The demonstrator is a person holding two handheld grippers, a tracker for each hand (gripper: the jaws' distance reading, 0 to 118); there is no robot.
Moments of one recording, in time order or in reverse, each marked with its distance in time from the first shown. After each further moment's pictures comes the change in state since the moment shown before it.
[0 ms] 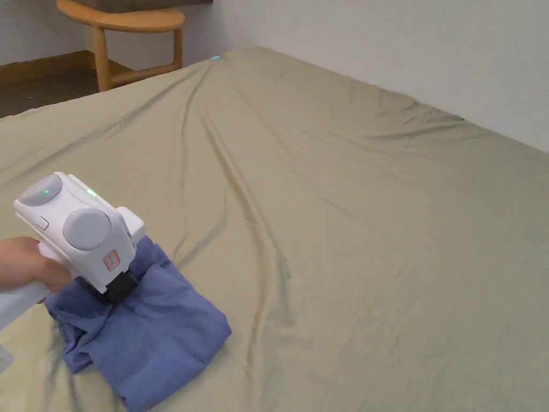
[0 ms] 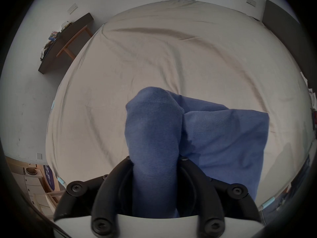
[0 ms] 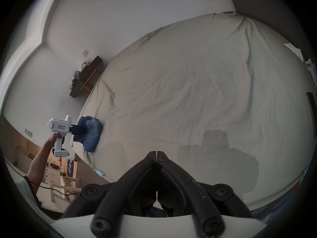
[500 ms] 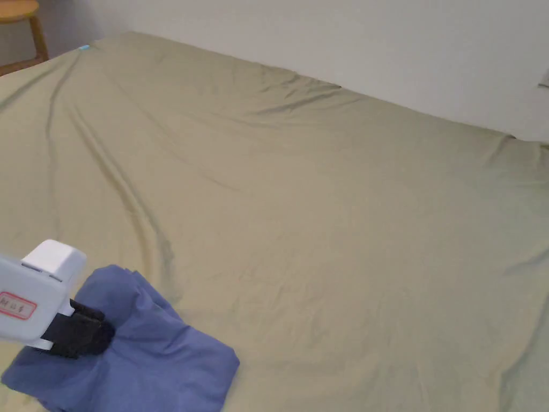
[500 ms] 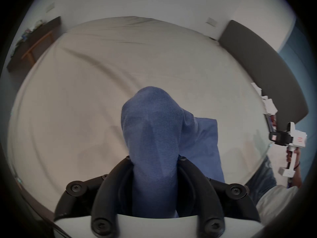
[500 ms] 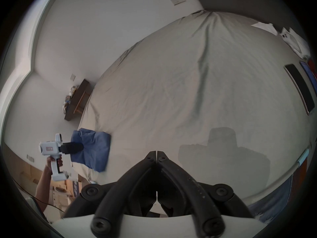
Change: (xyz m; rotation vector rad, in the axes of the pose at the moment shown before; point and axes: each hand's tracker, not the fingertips) left arm 0.088 -0.006 0.069 0.153 -0.378 0.004; right arm 0.077 -0.011 0.035 0.081 -0.033 -0.155
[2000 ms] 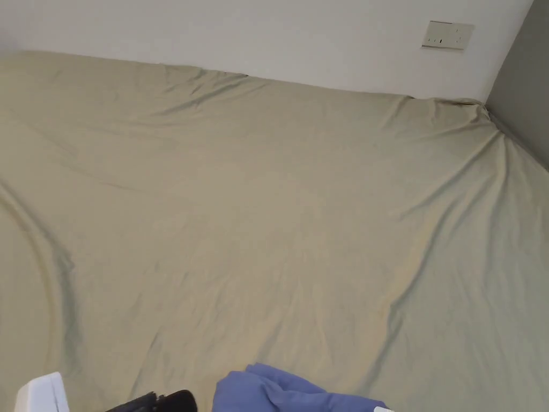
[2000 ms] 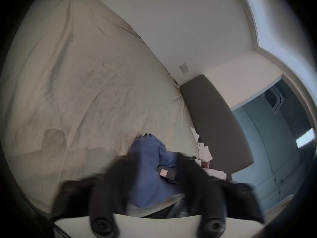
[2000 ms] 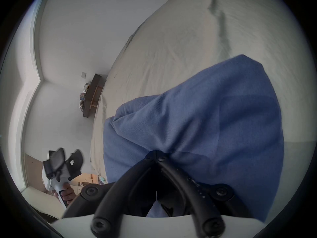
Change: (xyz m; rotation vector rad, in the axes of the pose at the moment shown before) left arm 0.185 -0.099 -0.039 0.301 -0.610 0.420; right arm 0.053 -0.015 -0.085 -0.126 0.218 -0.118
